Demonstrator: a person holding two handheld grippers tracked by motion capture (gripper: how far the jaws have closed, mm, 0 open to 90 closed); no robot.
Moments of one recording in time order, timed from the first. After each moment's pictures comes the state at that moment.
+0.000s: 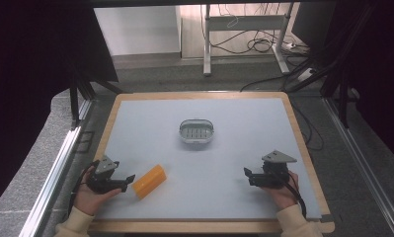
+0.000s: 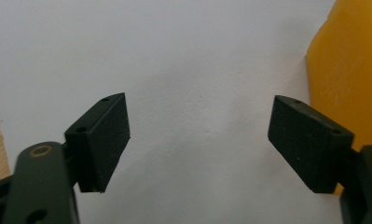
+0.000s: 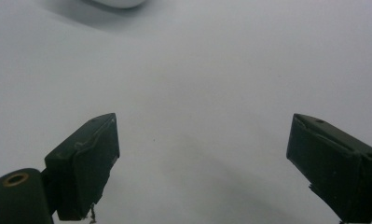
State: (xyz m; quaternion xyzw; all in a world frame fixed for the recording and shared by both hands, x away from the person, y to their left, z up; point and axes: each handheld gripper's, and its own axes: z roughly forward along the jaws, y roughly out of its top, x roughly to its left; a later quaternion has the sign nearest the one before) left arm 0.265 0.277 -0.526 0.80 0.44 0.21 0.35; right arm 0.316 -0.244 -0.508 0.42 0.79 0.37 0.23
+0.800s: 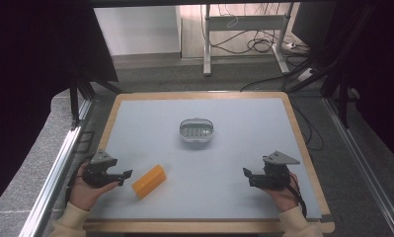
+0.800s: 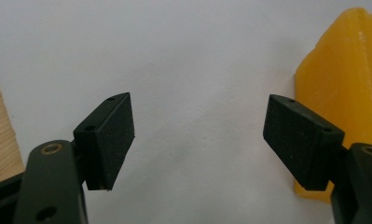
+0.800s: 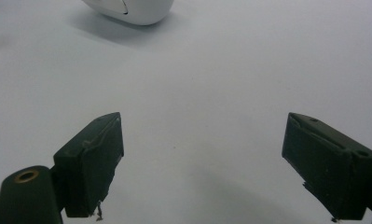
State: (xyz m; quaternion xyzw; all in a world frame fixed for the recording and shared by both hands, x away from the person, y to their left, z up) left arm 0.272 0.283 -0.502 0.79 0.47 0.17 0.34; right arm 0.307 -0.242 -0.498 0.41 0.79 0.40 0.23
